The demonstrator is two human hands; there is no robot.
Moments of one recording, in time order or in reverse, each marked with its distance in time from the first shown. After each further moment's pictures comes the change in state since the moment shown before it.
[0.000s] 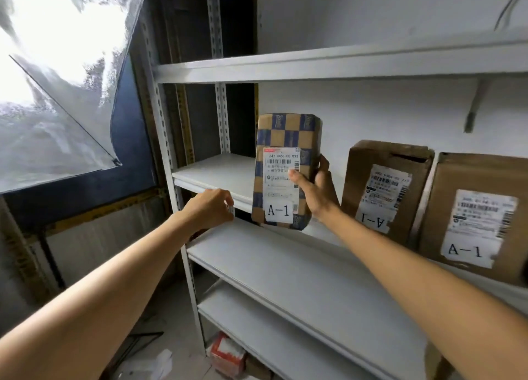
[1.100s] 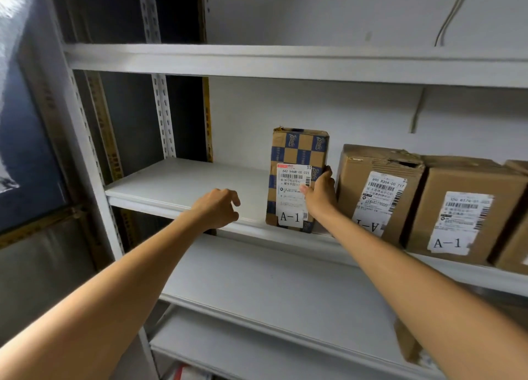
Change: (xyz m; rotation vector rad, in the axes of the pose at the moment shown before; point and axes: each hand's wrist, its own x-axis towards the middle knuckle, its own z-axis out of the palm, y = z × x) left_hand 0.117 -0.011 0.027 -0.087 -0.115 0.314; right_hand 0.055 0.026 0.002 -0.604 0.497 0.280
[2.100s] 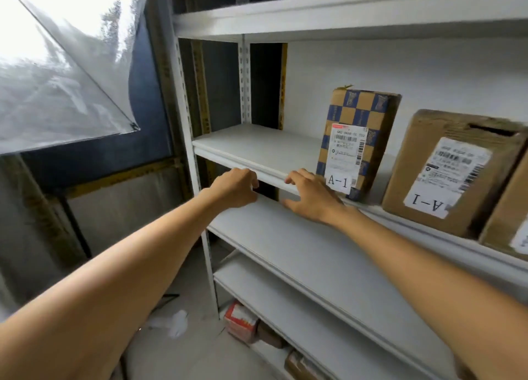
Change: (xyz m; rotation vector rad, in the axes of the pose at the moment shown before) left_hand -0.100 0.008 0.013 0.099 0.065 -0.313; right_hand -0.088 0.006 0.034 -0.441 -0.551 -0.793
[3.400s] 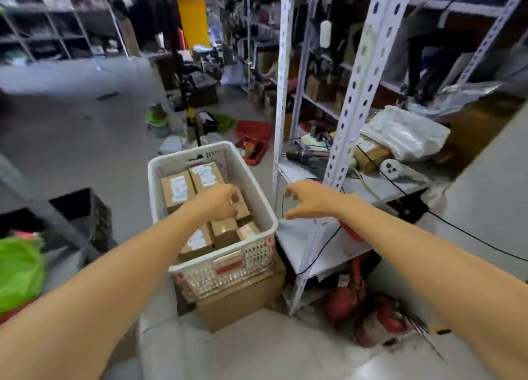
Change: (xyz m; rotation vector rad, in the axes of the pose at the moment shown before) left_hand -0.909 0.184 0.092 -0.160 0.246 -2.029; right_hand -0.564 -0.510 0.068 -0.024 -0.919 -2.042
